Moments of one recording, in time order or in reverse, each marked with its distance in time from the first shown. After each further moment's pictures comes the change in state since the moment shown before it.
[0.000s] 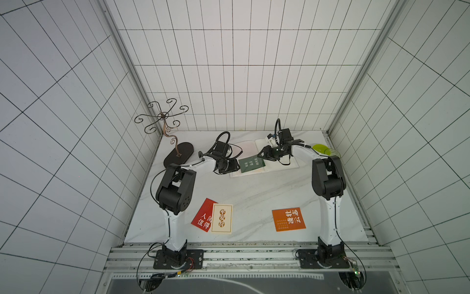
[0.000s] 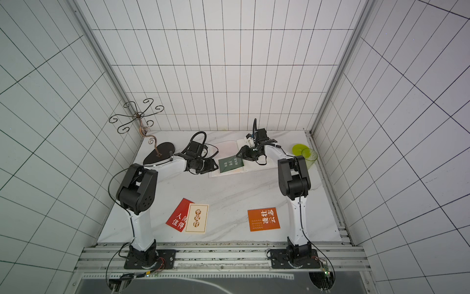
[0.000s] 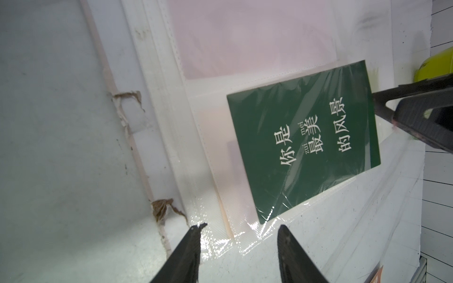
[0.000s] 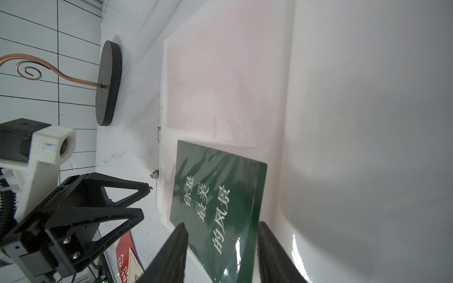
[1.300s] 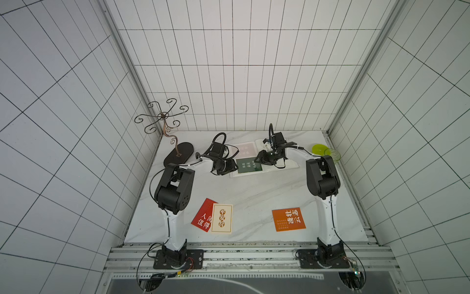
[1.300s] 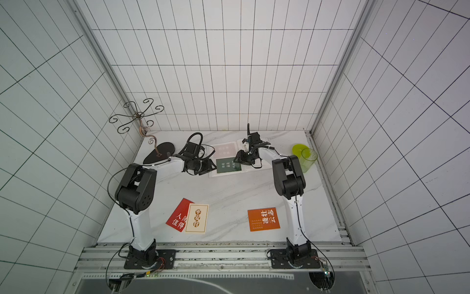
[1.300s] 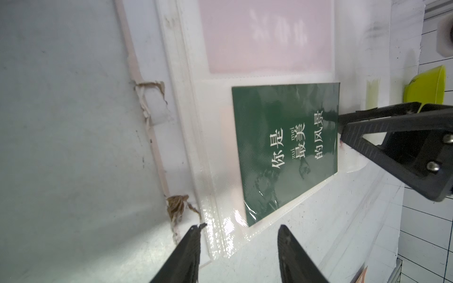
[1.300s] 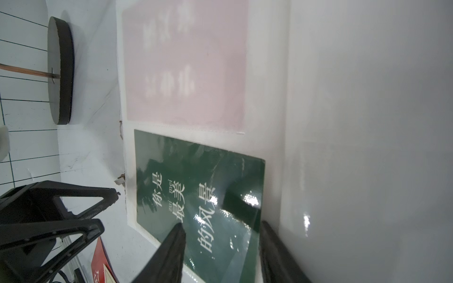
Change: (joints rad) left arm 0.035 -0.001 -0.038 0.041 0.050 -0.055; right arm 0.061 0.042 0.002 -0.023 0.114 0.020
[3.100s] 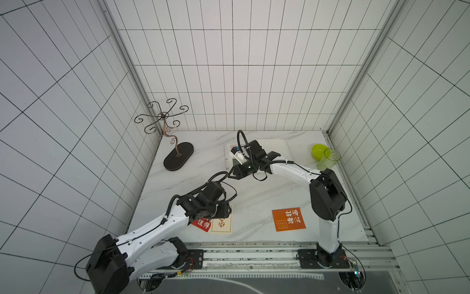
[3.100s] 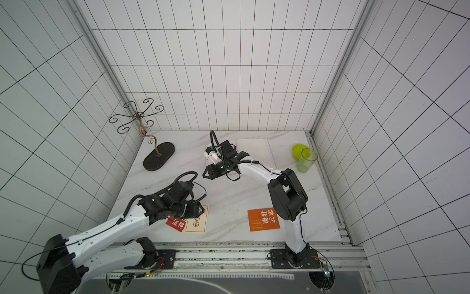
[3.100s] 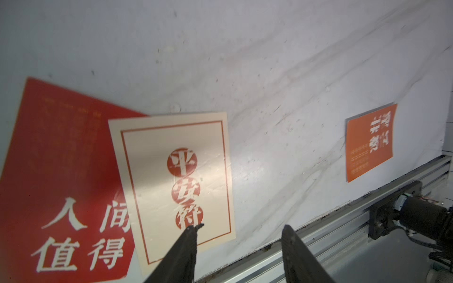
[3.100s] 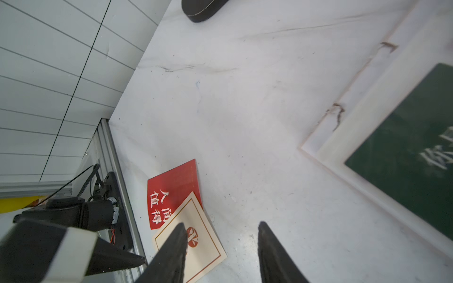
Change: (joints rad) left arm -0.428 -0.941 -0.646 -0.429 -0.249 -0.228; right arm 0.391 -0.287 -0.182 0.079 -0.031 -0.117
